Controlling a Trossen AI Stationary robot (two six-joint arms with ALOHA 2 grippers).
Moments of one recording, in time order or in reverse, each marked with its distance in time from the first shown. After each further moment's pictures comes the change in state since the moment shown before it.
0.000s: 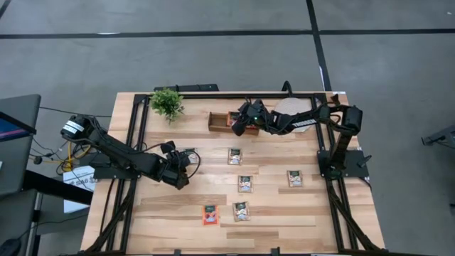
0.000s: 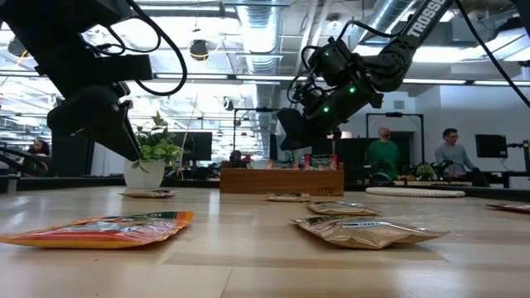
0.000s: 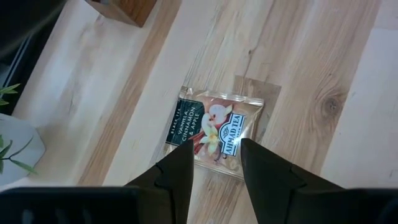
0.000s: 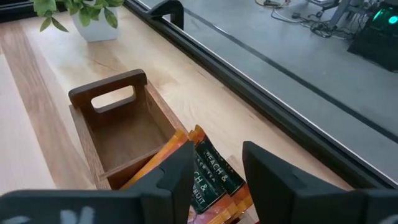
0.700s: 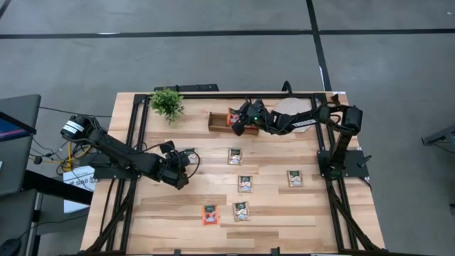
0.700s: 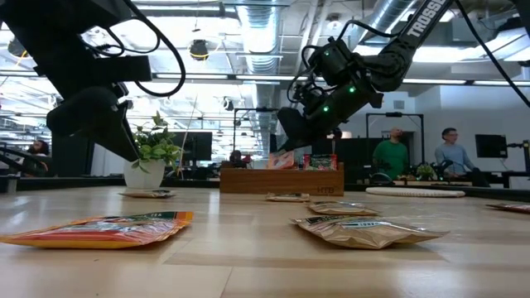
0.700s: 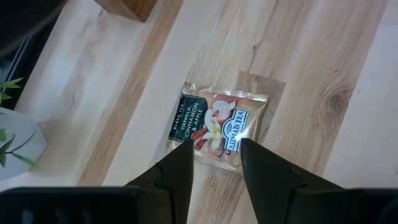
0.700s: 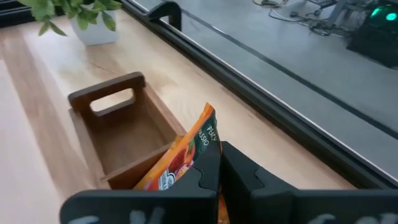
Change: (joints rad) left arm 0.000 0.000 0.000 -0.018 0.000 -0.020; right arm 0.000 0.000 0.000 0.003 0.010 0.019
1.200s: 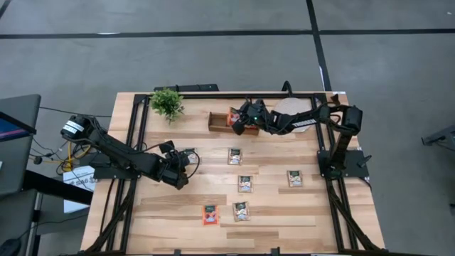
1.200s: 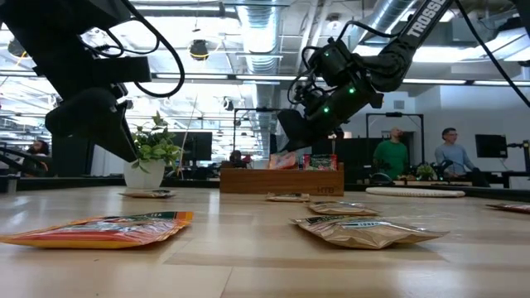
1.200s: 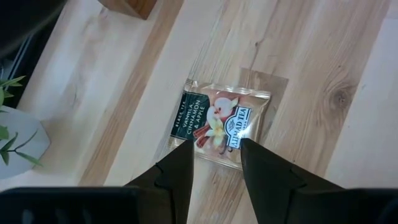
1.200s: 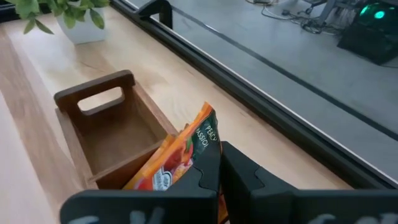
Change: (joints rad) left arm 0.000 0.000 0.000 -0.012 0.000 -0.001; right arm -0.002 0.000 0.000 -0.011 0.023 0.008
